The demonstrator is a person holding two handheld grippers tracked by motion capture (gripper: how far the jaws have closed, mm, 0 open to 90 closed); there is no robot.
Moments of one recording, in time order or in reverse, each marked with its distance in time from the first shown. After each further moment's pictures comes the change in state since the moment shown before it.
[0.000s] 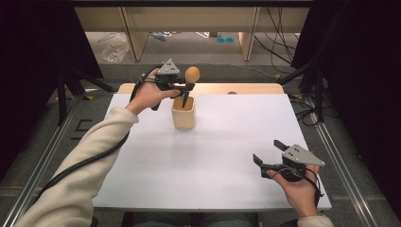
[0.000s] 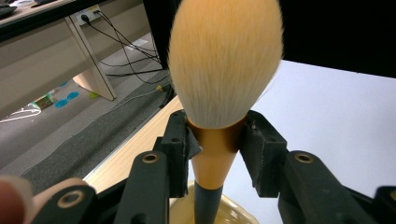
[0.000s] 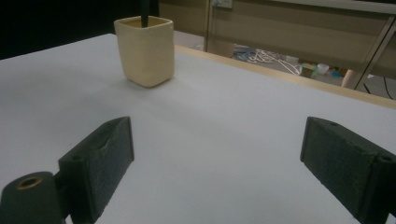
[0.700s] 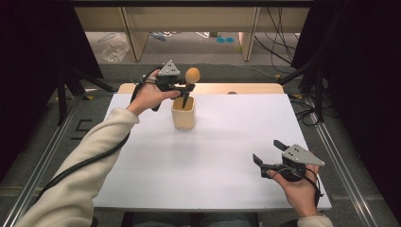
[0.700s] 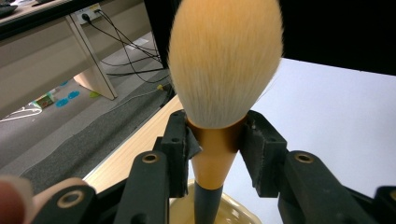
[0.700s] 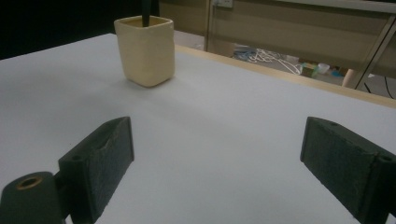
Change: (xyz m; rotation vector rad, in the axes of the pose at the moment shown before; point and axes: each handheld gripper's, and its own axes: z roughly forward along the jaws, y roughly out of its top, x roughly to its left) left arm 0.000 -0.004 0.003 0.000 0.004 -0.001; right arm 0.000 0.000 0.001 -0.004 0.002 0.003
